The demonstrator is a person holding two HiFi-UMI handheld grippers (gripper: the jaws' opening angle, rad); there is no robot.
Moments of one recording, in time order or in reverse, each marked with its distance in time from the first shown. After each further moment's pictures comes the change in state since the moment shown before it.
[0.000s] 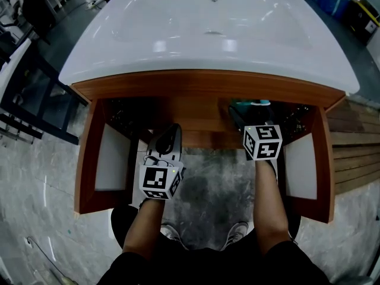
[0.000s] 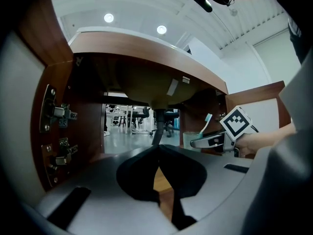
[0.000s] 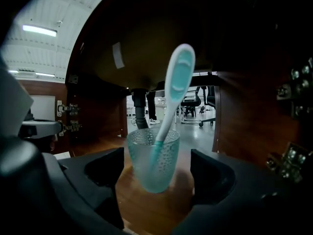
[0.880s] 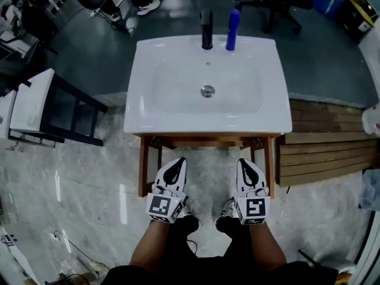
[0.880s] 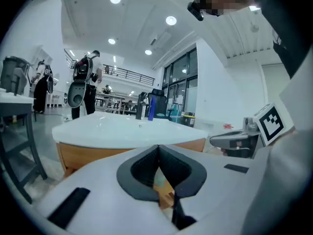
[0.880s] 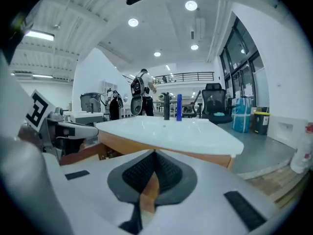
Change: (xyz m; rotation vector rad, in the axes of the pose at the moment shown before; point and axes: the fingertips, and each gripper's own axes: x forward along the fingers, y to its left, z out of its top) left arm -0.101 -0.048 0.242 -0.141 0.170 -0.111; right arm -0.245 0.079 0.220 0.005 0.058 -0.036
